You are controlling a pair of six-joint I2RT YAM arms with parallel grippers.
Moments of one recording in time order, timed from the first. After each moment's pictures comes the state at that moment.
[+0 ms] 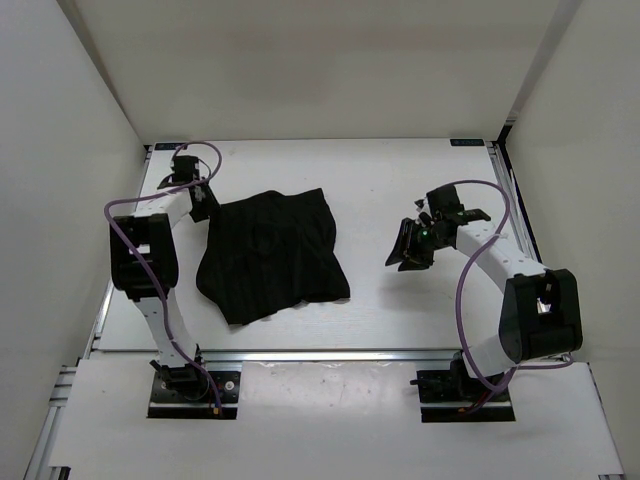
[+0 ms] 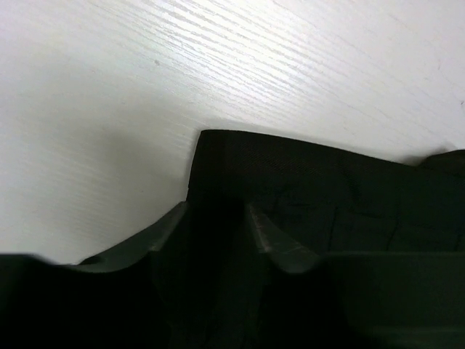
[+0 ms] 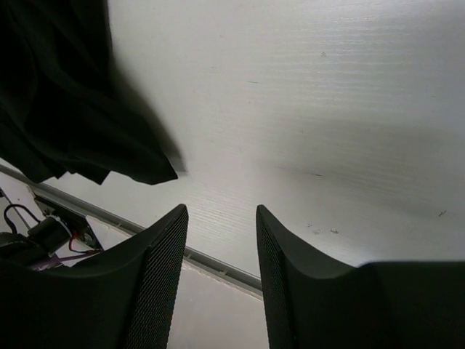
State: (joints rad) left arm 0.05 1.94 1.35 -0.35 -0.05 -0.42; right arm 0.23 1.48 0.99 -0.67 -0.43 0.45
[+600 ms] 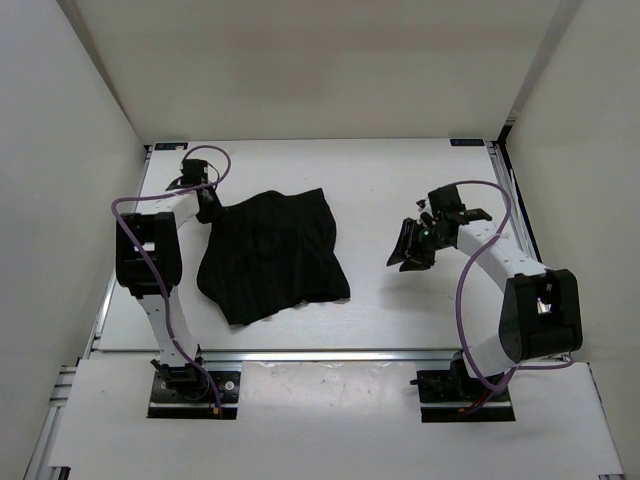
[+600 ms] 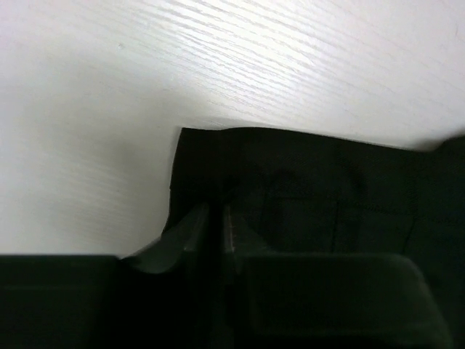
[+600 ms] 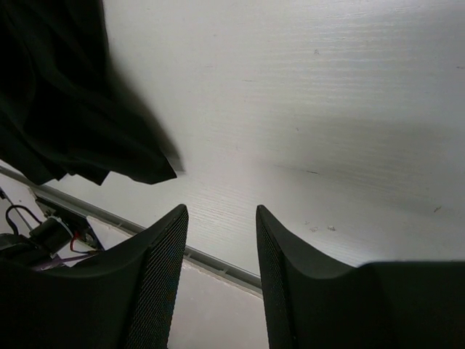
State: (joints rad) left arm 0.01 1.97 1.33 -0.32 -0.07 -0.39; right arm 0.22 1.48 0.99 -0.69 -0.43 0.45
